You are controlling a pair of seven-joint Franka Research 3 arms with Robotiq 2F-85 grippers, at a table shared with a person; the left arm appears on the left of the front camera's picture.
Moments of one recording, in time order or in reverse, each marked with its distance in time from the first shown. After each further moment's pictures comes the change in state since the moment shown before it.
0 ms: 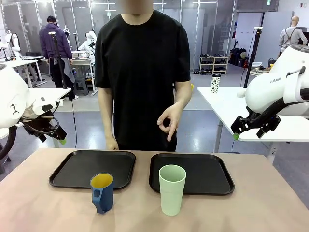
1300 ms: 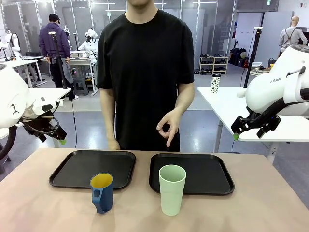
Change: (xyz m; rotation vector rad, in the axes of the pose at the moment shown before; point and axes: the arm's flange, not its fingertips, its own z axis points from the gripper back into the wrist) left arm 0.000 0.000 0.000 0.000 0.000 0.000; right arm 0.000 -0.001 0.000 -0.001 0.000 -0.001
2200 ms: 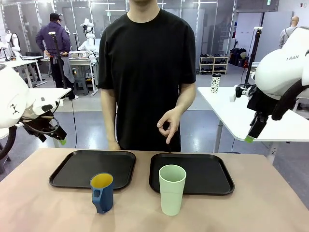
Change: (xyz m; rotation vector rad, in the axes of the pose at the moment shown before) left arm 0.000 0.000 0.000 0.000 0.000 0.000; right arm -0.006 0.006 0.042 0.096 0.061 0.948
